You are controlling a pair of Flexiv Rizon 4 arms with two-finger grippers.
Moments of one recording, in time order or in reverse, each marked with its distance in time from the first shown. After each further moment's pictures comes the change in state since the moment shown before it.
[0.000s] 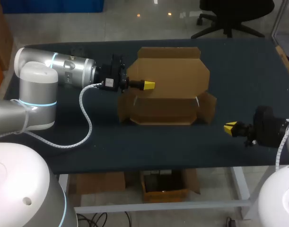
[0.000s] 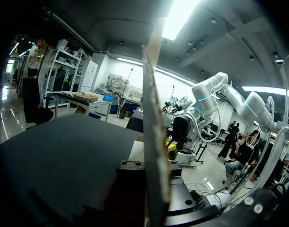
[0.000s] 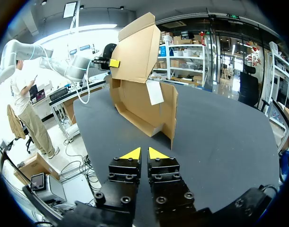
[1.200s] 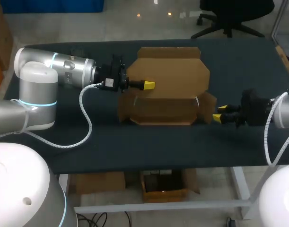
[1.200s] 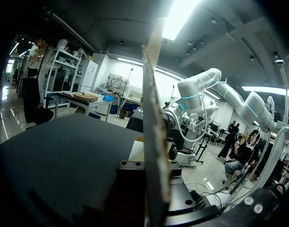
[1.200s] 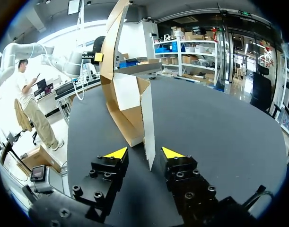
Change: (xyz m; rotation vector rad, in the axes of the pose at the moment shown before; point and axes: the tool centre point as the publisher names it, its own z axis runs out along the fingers) left arm 0.000 0.000 0.000 0.000 0.000 0.000; right arm -0.054 0.014 0.063 0.044 0.106 -0.048
